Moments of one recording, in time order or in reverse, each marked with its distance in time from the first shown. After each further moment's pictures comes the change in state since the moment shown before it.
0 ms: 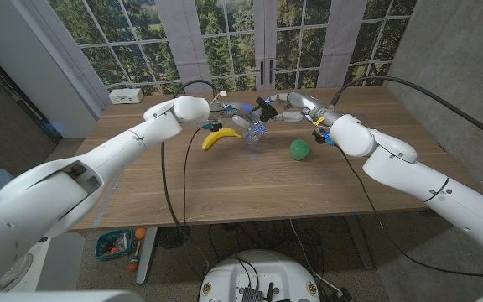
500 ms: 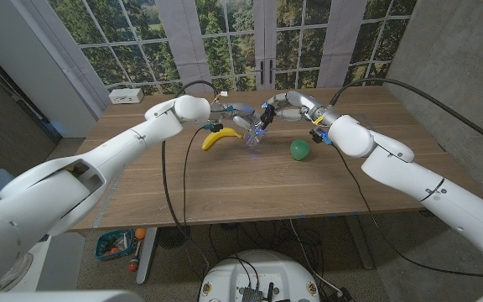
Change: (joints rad) left arm -0.014 -0.014 0.011 0.031 -0.025 -0.008 -0.030; left_hand 0.000 0.000 -0.001 0.001 -0.002 0.011 0.011 0.006 0.005 0.014 0.014 0.000 0.008 0.005 -0.005 0.005 0.000 0.000 0.000 0.000 0.000; right arm -0.010 0.037 0.031 0.078 0.098 0.133 -0.021; right_hand 0.295 0.085 -0.055 -0.008 0.072 0.277 -0.008 0.042 0.010 0.124 -0.040 0.098 0.101 0.159 -0.004 0.222 0.227 0.012 -0.051 0.079 0.041
